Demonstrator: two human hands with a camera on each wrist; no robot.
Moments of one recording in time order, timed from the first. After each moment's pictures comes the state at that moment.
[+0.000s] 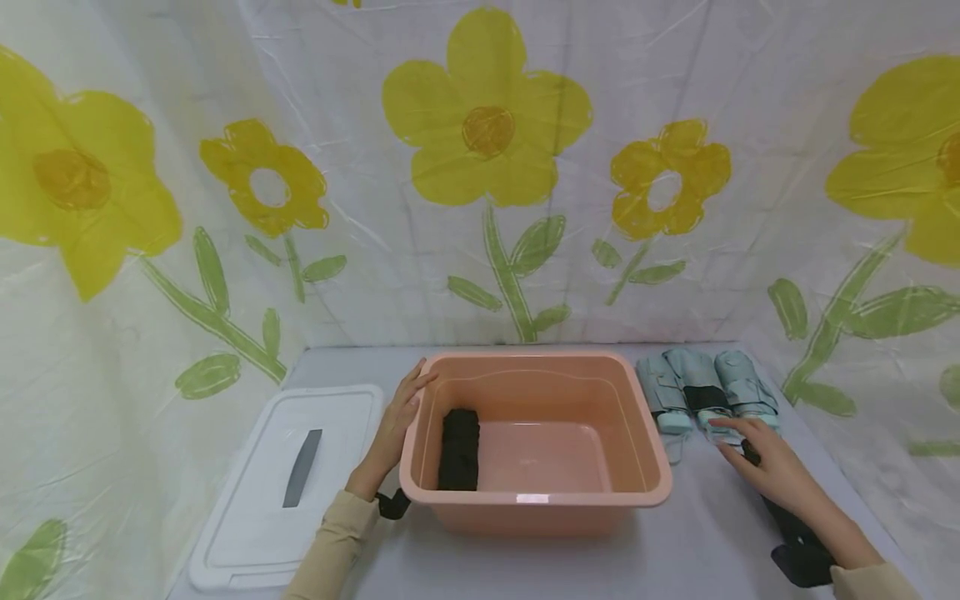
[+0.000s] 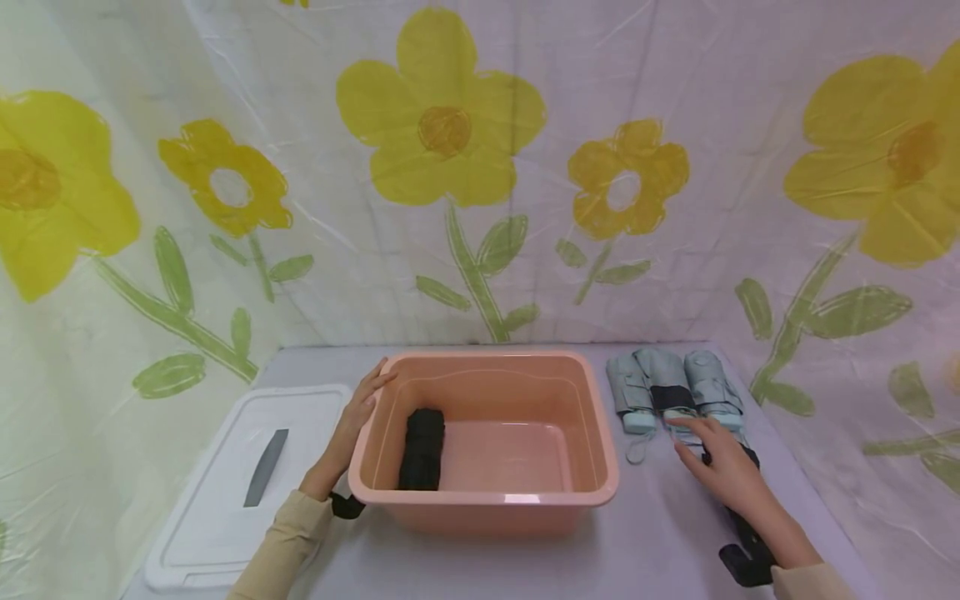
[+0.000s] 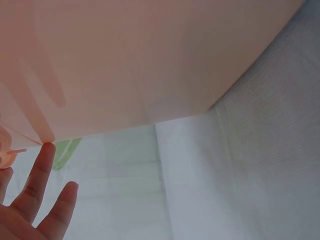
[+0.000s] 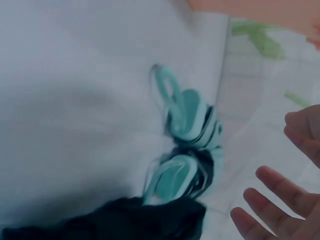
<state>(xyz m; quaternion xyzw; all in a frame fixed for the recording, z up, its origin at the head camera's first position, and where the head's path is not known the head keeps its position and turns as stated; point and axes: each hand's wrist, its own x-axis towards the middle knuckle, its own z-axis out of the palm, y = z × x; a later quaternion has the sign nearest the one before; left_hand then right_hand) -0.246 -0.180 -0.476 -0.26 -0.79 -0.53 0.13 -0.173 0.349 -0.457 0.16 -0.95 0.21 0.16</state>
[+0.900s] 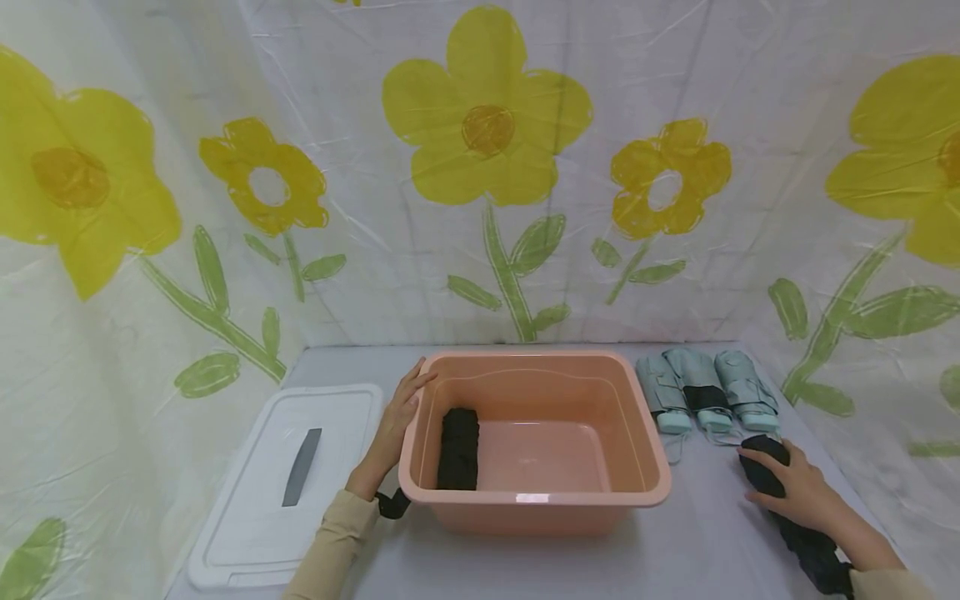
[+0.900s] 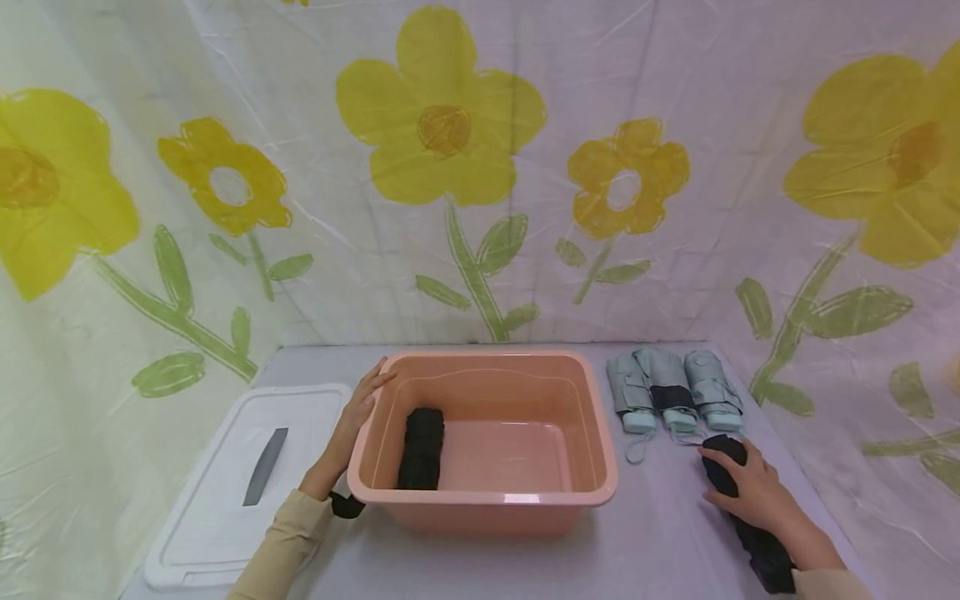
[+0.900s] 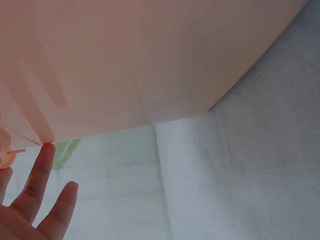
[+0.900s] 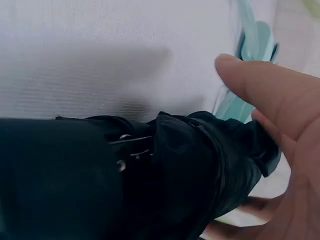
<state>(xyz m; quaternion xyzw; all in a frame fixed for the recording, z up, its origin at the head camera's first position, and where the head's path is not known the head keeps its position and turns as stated) -0.240 -0.177 -0.466 -0.26 -0.79 -0.54 0.12 -0.167 0.408 -0.495 0.07 -0.99 0.13 -0.03</state>
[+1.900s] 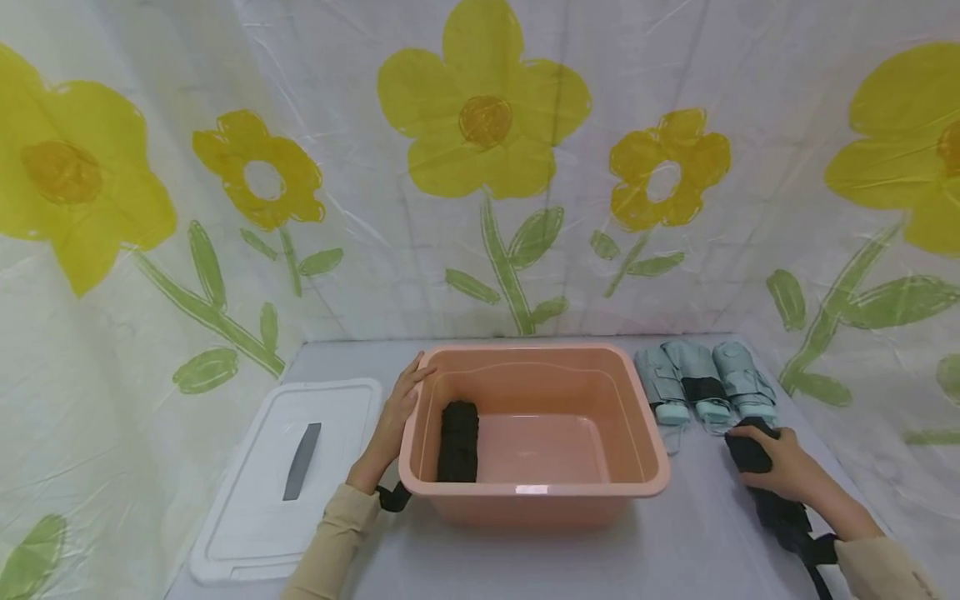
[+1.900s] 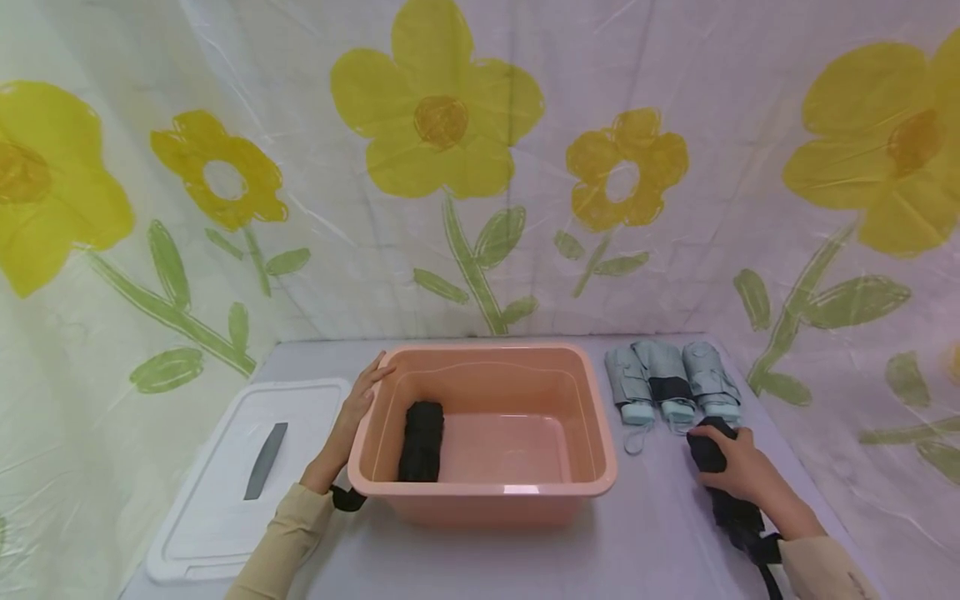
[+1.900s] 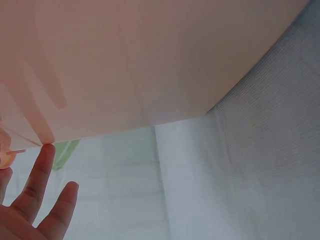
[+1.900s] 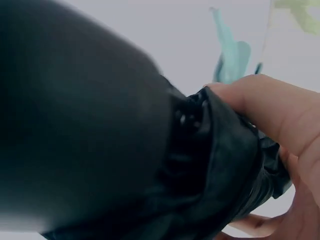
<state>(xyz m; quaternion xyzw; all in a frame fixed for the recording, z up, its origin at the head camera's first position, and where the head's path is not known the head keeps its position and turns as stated) -0.248 -0.178 -0.476 -0.27 -0.79 -0.54 0.13 -0.183 0.397 -0.479 0.06 -0.98 0.17 -0.07</state>
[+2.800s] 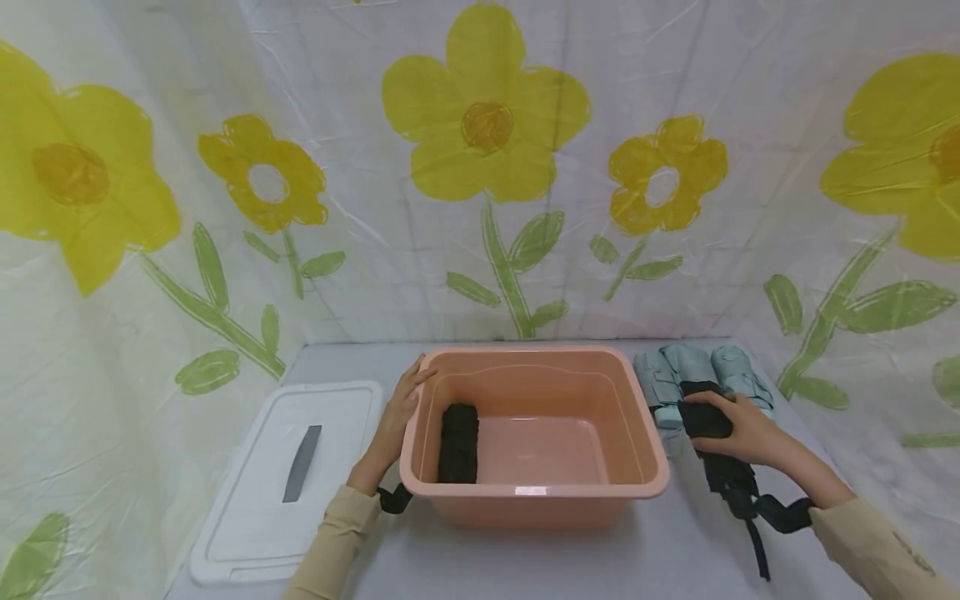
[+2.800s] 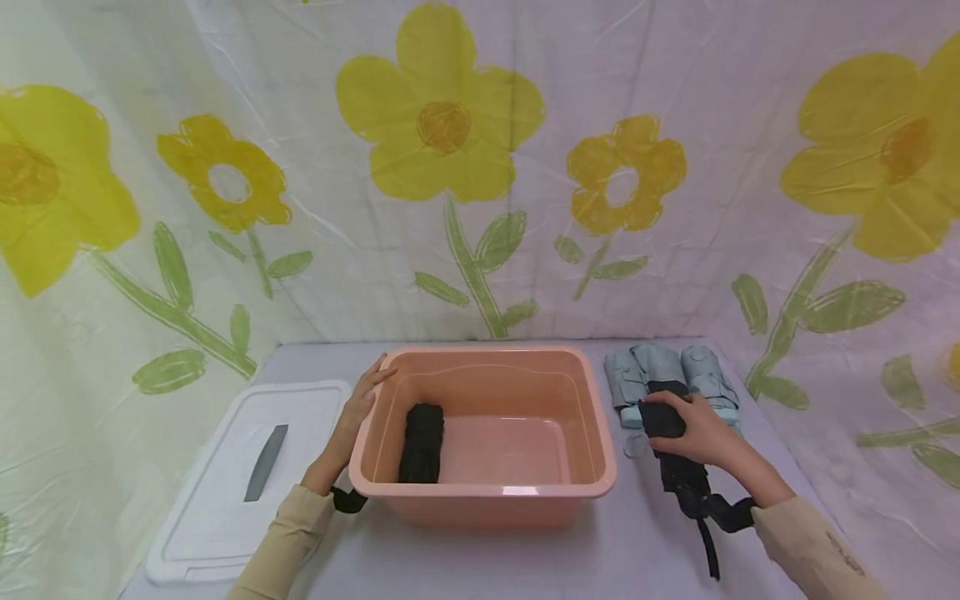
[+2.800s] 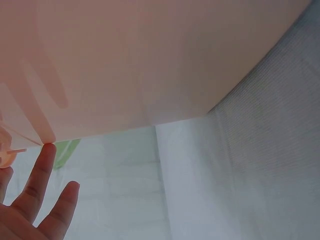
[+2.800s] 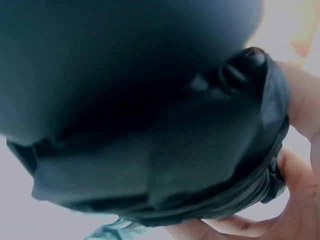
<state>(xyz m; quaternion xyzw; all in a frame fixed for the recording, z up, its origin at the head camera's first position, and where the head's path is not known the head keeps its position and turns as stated) -0.247 -0.178 -0.477 -0.26 -0.79 -0.55 0.12 -0.200 0.335 -0.422 0.15 -0.97 0.21 0.00</state>
